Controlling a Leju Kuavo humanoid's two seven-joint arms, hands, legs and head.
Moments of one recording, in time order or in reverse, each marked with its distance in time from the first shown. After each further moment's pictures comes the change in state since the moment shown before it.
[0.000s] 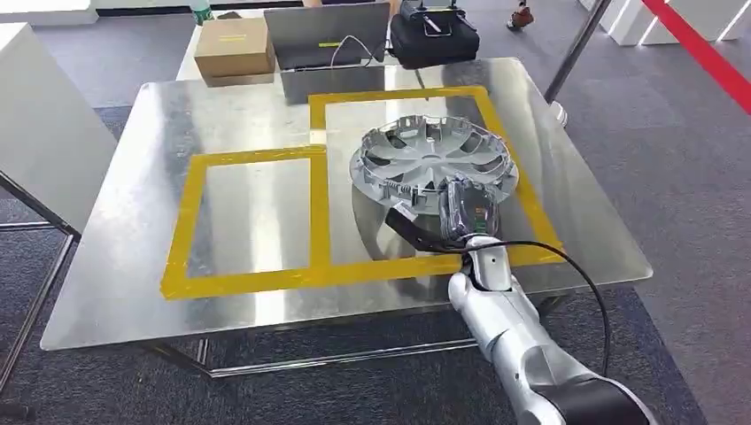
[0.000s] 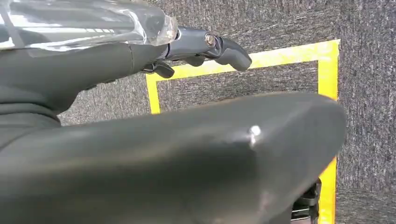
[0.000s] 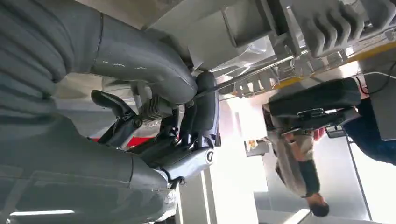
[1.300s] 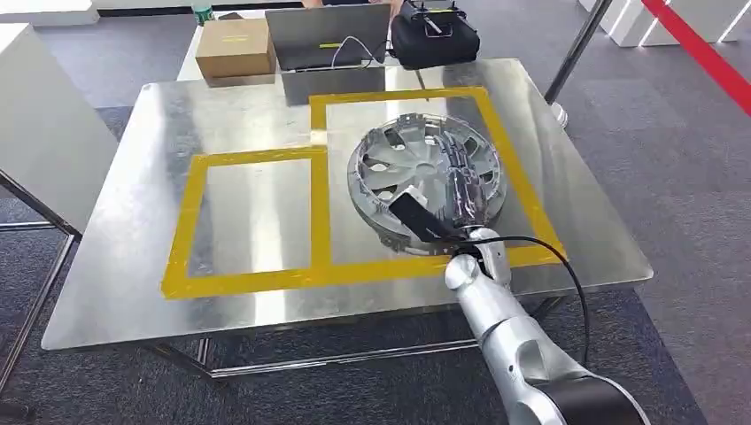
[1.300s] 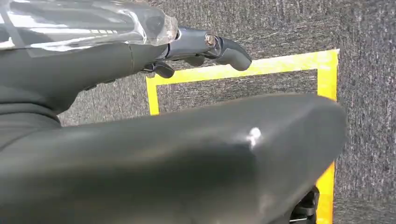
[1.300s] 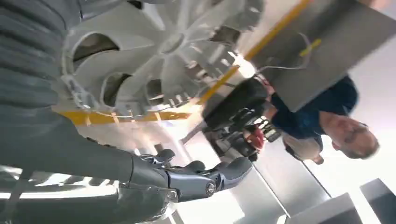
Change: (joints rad) left arm -0.001 -0.005 0.026 0.000 -0.010 0.032 -0.005; right arm 0.000 0.048 -0.103 -0.084 -0.478 0.099 -0.471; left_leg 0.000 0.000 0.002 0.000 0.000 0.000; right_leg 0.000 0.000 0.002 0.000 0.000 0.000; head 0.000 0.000
